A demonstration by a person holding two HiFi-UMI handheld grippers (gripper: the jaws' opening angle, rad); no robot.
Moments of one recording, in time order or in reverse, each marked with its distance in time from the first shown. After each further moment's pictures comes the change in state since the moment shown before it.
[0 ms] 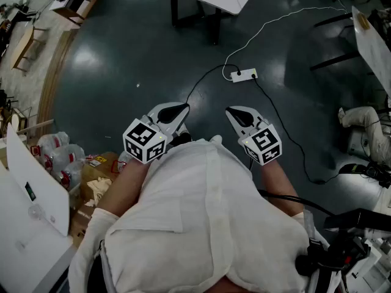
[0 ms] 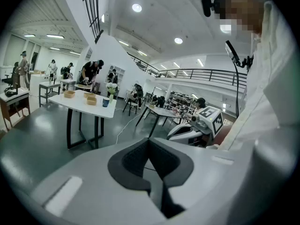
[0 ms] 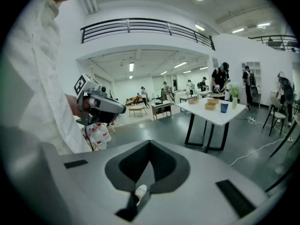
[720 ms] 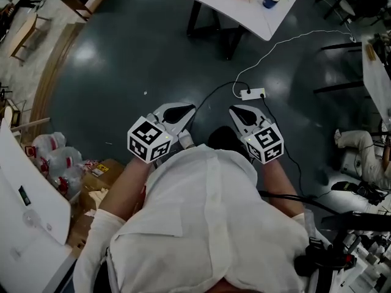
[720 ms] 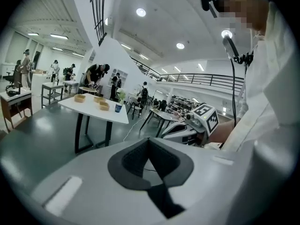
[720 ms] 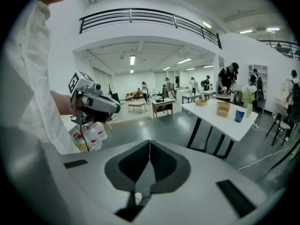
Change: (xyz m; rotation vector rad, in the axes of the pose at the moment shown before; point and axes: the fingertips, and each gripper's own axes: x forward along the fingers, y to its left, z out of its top) left arm -0.060 0.134 0.022 -0.009 -0.028 -0.007; right arm 0.145 0.001 0.075 -0.042 0.055 -0.002
